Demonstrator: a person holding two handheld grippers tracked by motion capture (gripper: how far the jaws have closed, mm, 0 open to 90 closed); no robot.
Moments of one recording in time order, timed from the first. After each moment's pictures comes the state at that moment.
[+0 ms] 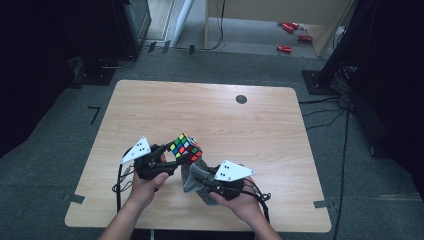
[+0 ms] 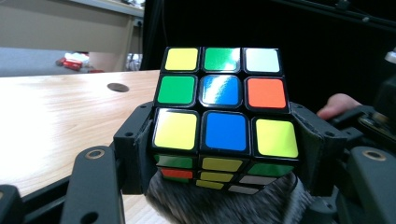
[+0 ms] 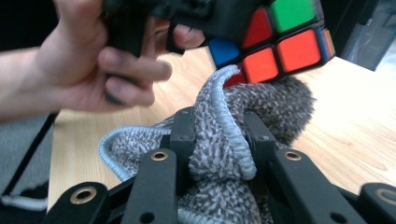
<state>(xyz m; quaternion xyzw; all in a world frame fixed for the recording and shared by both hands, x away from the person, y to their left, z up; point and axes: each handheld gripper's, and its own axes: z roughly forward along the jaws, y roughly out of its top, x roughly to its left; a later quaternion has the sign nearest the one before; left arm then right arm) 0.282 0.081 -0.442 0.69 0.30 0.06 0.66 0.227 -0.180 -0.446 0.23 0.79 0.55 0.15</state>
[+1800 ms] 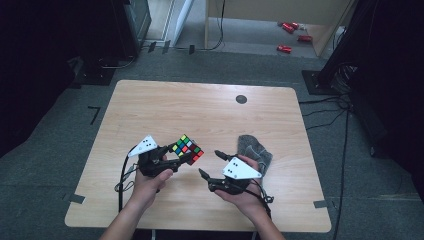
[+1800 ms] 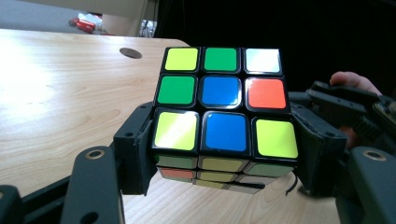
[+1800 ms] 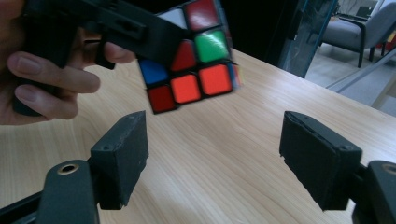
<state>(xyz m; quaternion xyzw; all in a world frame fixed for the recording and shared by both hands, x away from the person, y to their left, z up) 0.288 0.069 -0.445 0.71 0.35 0.04 0.60 0.235 -0.193 -0.458 0.28 0.75 0.55 0.25</state>
